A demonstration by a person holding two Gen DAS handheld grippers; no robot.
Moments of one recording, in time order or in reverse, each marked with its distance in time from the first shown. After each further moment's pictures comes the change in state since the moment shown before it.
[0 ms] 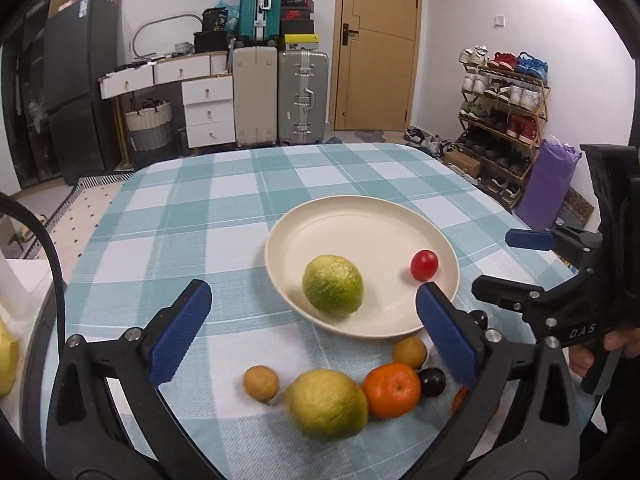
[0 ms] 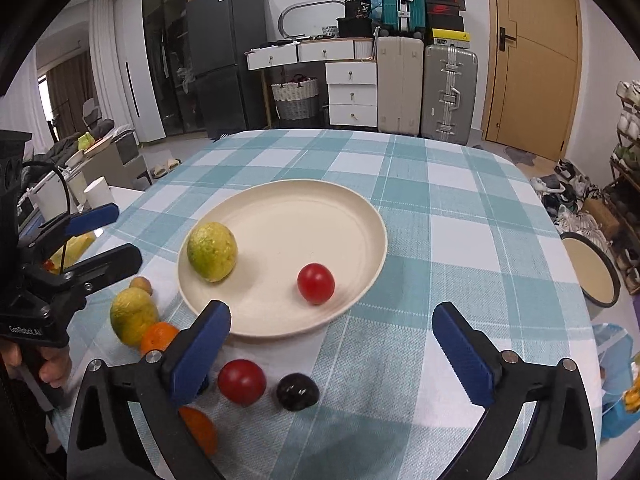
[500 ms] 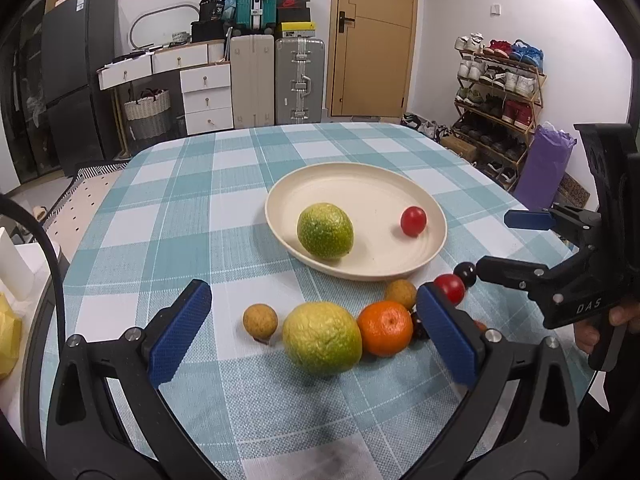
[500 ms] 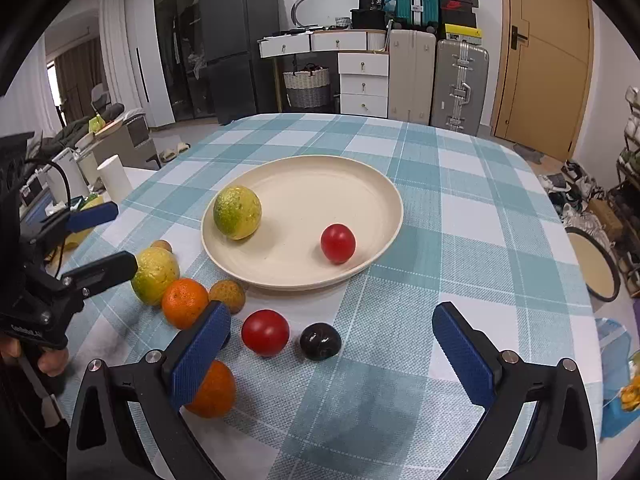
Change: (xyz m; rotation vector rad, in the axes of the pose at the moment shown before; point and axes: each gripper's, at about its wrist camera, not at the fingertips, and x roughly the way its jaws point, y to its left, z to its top) left arm -0.029 -0.004 -0.037 0.007 0.061 -0.008; right arm -0.016 0.013 -0.025 -0.029 0.034 0.024
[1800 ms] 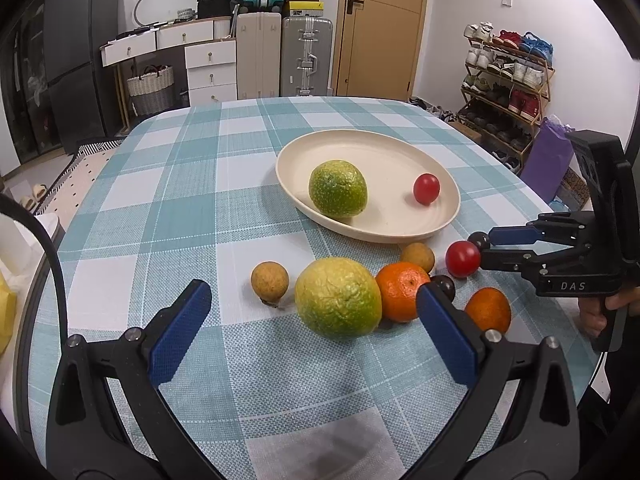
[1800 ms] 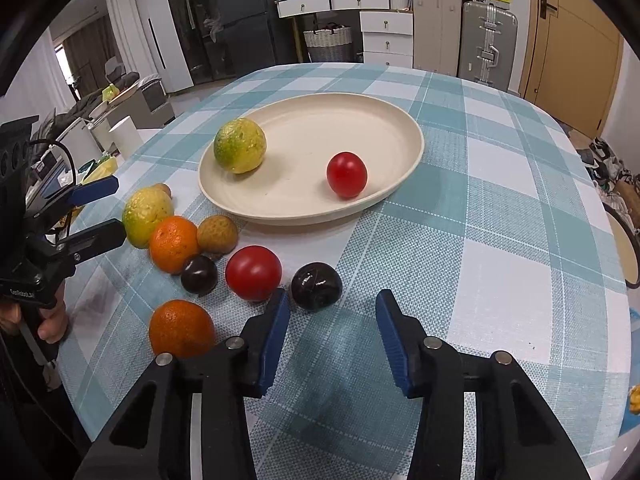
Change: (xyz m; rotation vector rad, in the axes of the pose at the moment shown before) left arm 0.015 0.009 -0.018 -0.035 0.071 0.002; right arm 0.026 -0.011 -0.022 -0.029 0.159 0.085
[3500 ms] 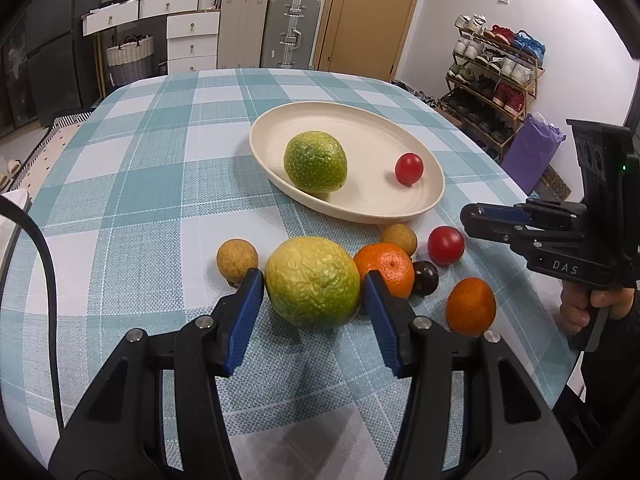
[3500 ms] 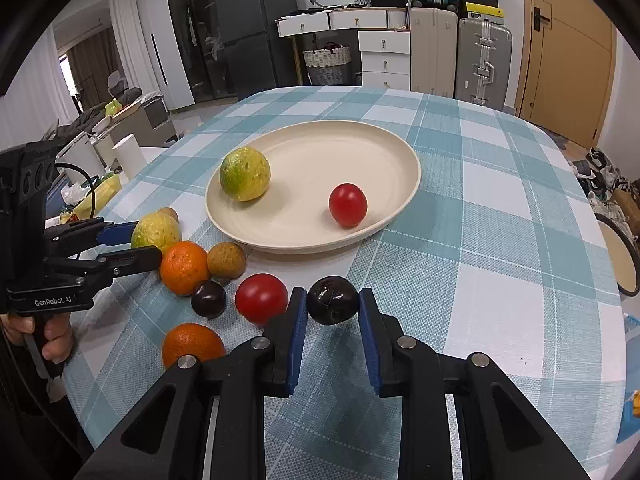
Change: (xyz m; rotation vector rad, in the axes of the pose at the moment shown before) left arm 0.020 0.001 -0.003 -0.050 0.093 -0.115; right arm -0.012 0.002 0.006 0.006 -0.079 0.001
